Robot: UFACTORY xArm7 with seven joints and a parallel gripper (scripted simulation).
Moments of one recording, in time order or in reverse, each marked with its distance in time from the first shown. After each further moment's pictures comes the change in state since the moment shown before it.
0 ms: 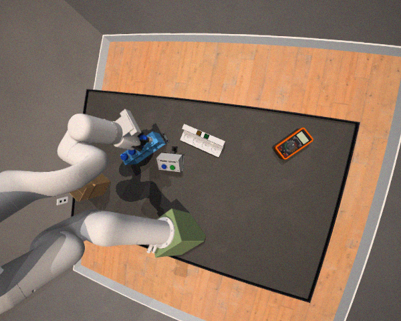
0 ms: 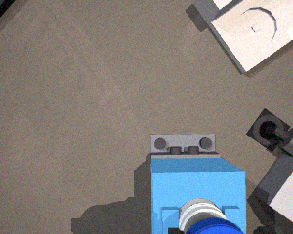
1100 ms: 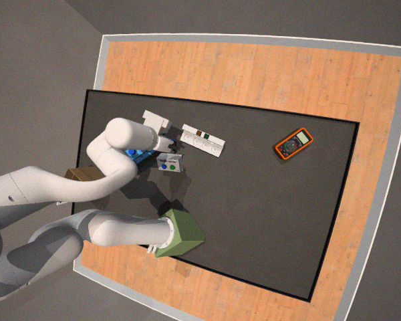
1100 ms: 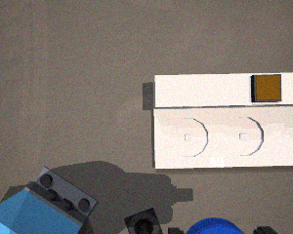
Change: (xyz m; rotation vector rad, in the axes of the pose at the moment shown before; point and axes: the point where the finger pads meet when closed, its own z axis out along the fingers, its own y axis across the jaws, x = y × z) arm 0.103 0.089 -0.004 -0.016 0.011 -0.595
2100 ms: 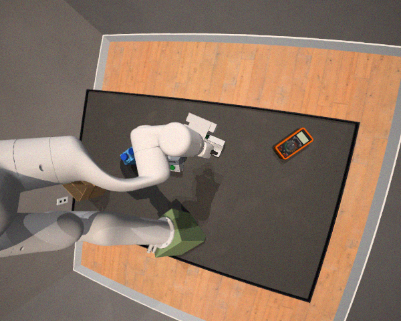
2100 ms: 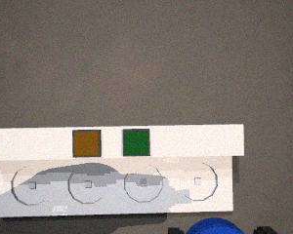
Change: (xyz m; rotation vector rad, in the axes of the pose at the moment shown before) arm 0.043 0.144 -0.001 -0.017 0.003 -0.005
